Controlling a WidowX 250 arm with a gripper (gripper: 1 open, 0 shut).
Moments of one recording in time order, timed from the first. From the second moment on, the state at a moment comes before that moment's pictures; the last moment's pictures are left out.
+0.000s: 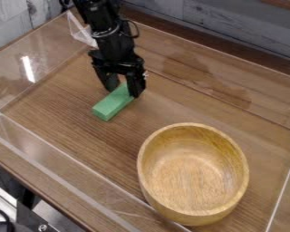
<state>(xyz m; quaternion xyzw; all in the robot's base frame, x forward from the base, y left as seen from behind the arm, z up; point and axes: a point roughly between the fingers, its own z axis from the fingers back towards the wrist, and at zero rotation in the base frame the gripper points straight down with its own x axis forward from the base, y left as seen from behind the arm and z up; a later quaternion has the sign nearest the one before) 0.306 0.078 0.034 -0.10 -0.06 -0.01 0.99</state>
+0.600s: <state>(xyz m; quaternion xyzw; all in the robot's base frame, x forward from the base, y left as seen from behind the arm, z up) 0.309 0.073 0.026 -0.11 -0.04 0.00 0.99</state>
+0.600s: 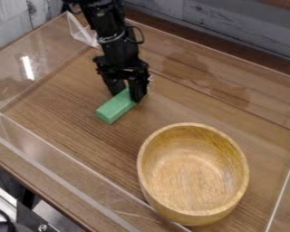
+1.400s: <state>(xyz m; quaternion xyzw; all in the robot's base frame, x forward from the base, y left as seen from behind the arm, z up) 0.308 0.068 0.031 -0.12 -0.01 0.01 0.99</state>
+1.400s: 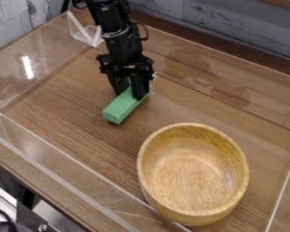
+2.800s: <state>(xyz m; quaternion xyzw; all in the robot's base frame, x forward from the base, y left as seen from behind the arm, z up) 0.312 0.064 0.033 -0.13 0.03 0.02 0.99</state>
